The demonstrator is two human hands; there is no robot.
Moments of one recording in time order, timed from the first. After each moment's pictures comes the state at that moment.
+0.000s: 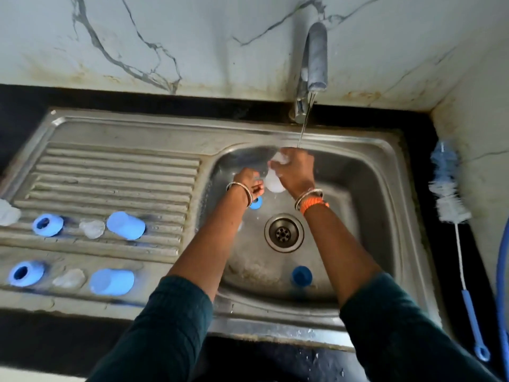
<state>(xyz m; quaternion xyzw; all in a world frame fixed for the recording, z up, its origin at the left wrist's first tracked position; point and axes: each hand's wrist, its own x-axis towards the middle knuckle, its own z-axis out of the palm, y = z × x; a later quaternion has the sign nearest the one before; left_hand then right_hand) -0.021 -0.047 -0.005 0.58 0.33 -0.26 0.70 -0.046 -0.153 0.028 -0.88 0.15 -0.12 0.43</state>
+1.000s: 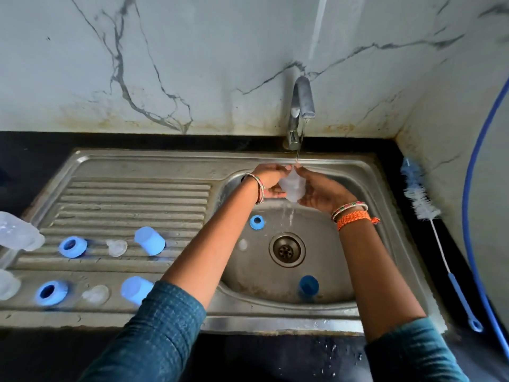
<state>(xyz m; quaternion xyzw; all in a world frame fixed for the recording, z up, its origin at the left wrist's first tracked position) -0.056 -0.044 0.105 0.67 0.07 -0.33 0.67 -0.098 -0.181 0.089 -0.62 0.23 0.16 0.73</state>
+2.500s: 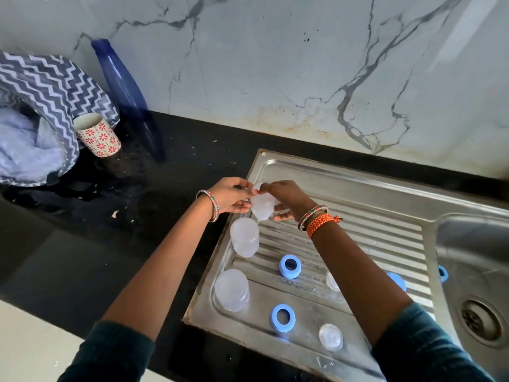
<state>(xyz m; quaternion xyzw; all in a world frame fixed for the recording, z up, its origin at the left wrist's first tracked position) 0.027 0.508 0.092 0.77 0.13 -0.23 0.58 0.044 0.353 0.074 -0.79 0.08 0.24 0.55</state>
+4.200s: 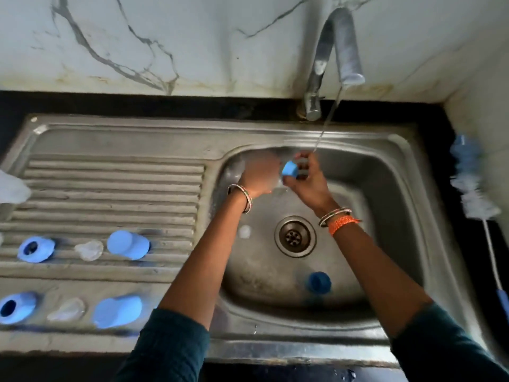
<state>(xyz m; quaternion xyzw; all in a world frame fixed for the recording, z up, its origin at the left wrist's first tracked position) -0.011 -0.030 0.013 0.79 0.01 -0.27 0.55 -0.050 -0.159 -0.022 -0.79 0.13 -0.03 0.60</state>
